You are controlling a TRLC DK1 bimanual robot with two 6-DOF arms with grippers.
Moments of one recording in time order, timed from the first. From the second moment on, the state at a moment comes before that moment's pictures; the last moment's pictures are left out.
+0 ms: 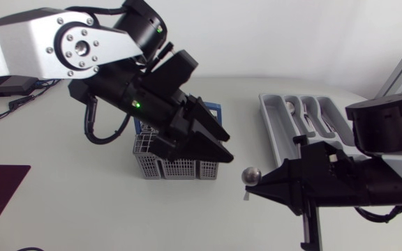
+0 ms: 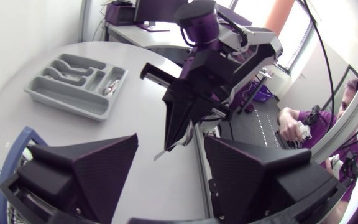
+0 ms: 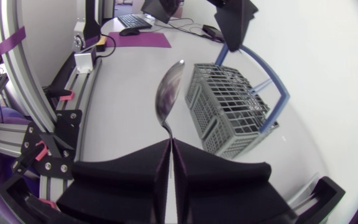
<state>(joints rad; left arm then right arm) -0.61 1.60 1.37 -0.78 0.95 0.57 0.44 0.91 0.60 -0.46 -0.61 -0.71</state>
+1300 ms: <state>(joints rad) -0.44 1.41 1.11 -0.67 0.36 0.49 -0.36 1.51 0.46 0.28 -0.16 -1.40</state>
